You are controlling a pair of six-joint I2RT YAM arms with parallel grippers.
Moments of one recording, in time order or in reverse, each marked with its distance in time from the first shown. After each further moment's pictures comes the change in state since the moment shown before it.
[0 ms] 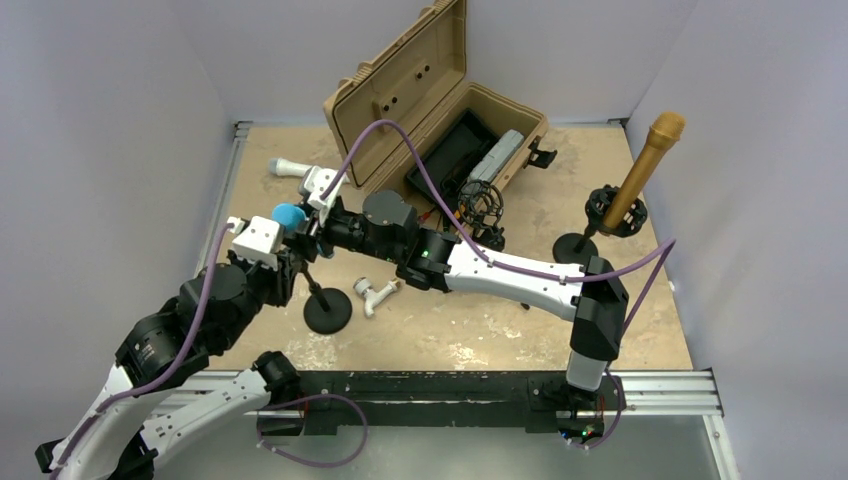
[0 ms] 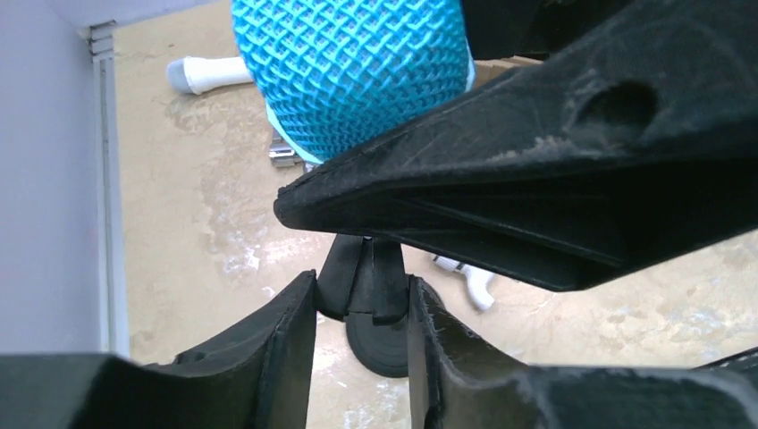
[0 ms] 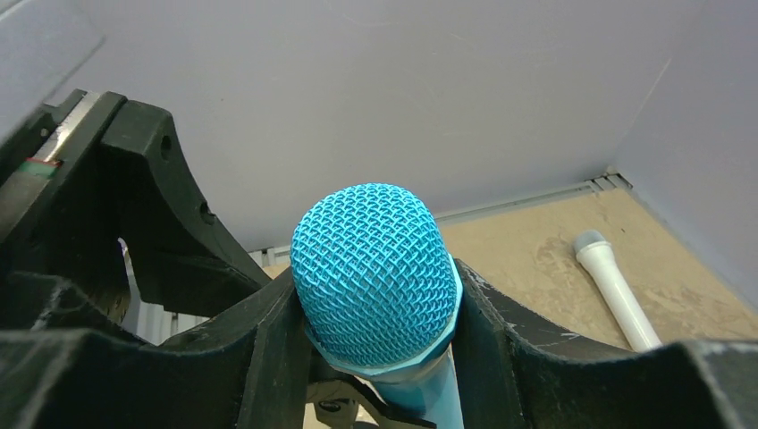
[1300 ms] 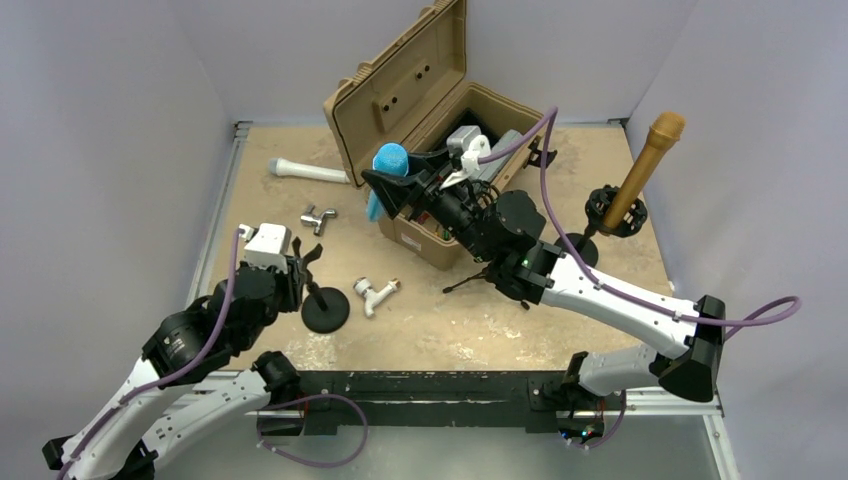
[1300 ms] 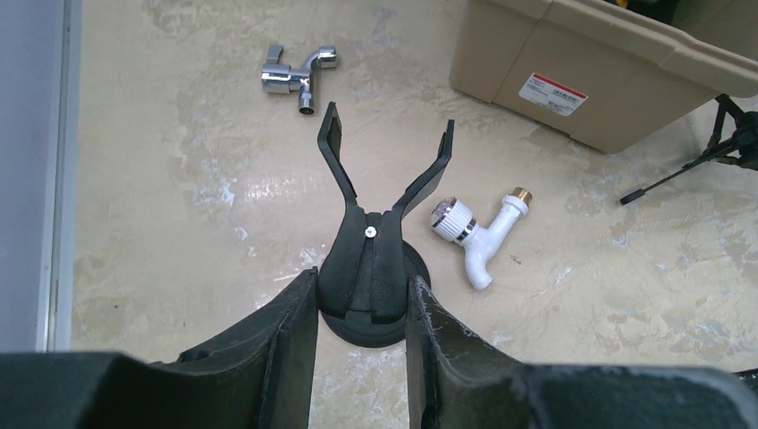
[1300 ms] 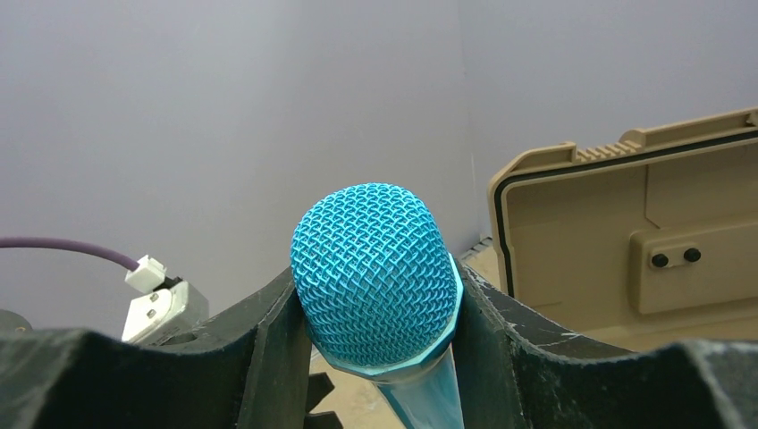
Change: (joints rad) left arm 0.000 -0.021 -0.141 -0.018 -0.031 -0.183; right arm -0.106 -0.482 -0.344 0.183 0.272 0.169
